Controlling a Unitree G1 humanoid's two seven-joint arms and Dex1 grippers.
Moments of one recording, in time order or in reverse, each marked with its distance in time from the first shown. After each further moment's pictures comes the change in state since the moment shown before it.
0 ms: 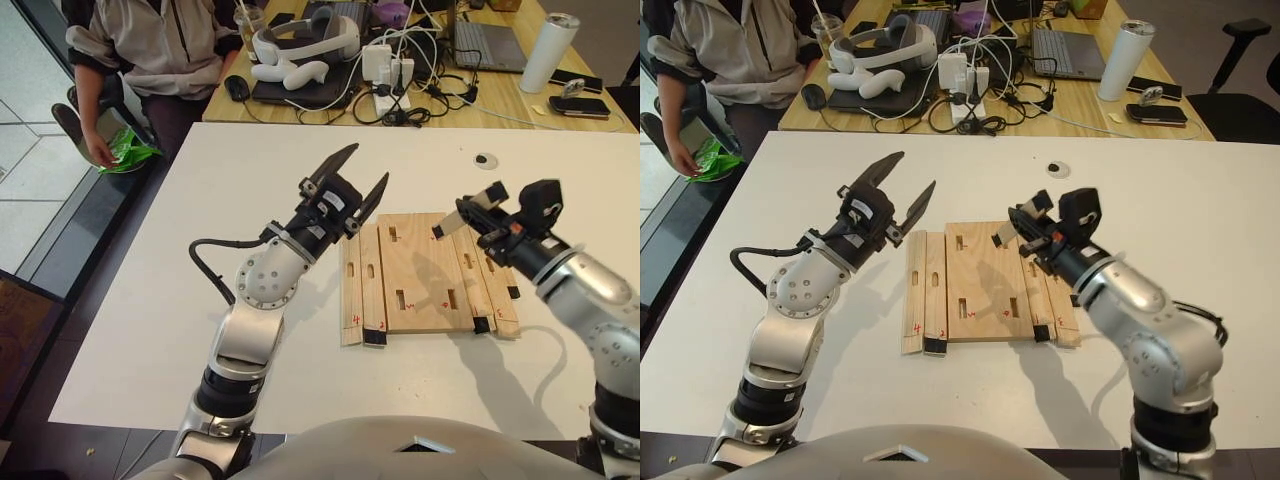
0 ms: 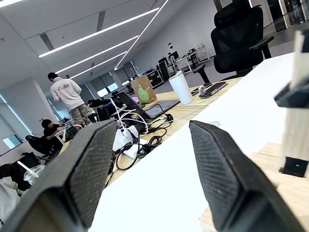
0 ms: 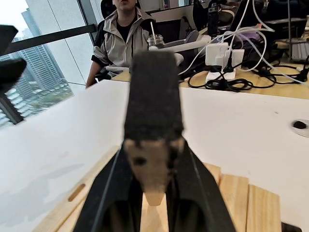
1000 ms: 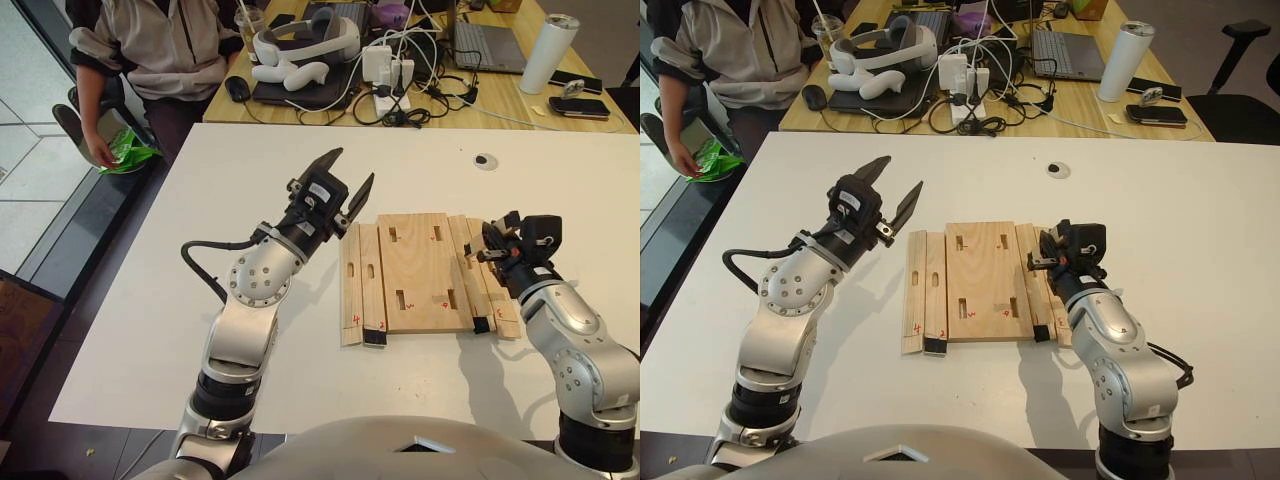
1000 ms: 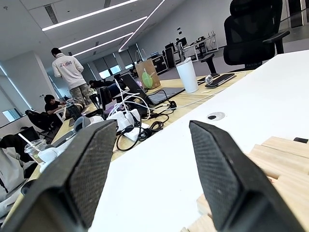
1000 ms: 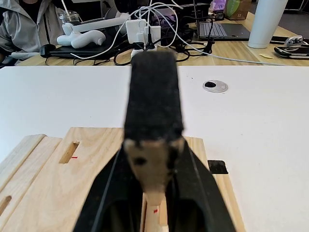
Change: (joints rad) left arm 0.024 -0.007 0.026 -0.043 -0.057 0.167 0.017; right arm 0.144 0.202 0.015 0.037 -0.291 -0.058 -0.081
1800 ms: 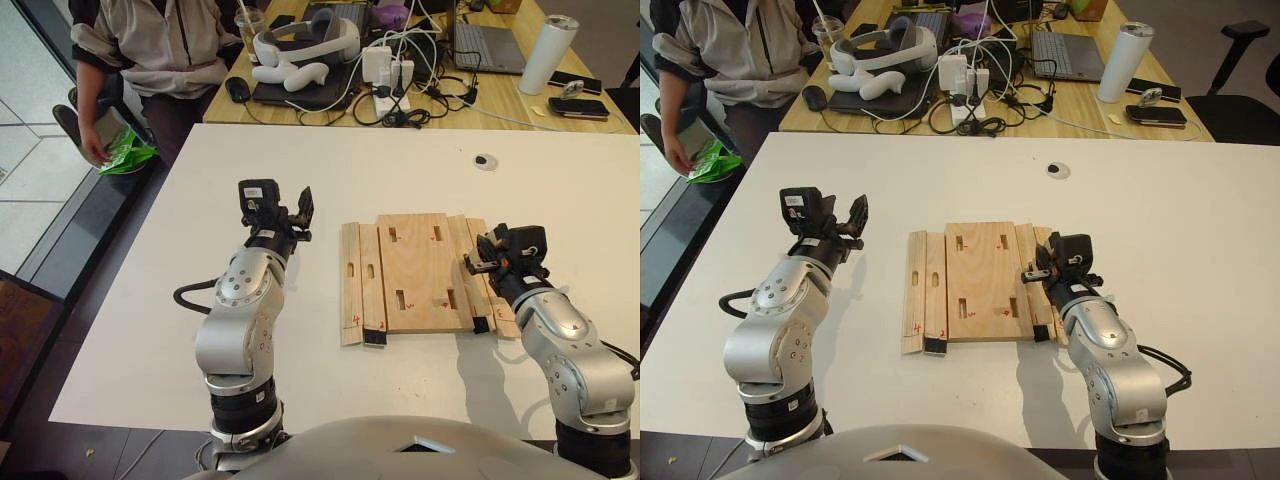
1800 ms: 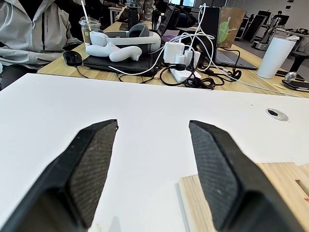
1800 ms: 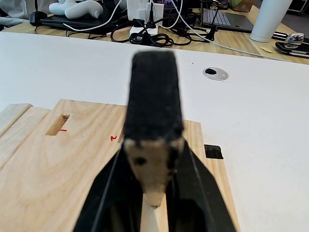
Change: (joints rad) left arm 0.037 -0.260 0.248 -0.067 -0.168 0.409 0.289; right arm -0.001 -0.037 0.059 0.028 -0.136 -0.016 0.057
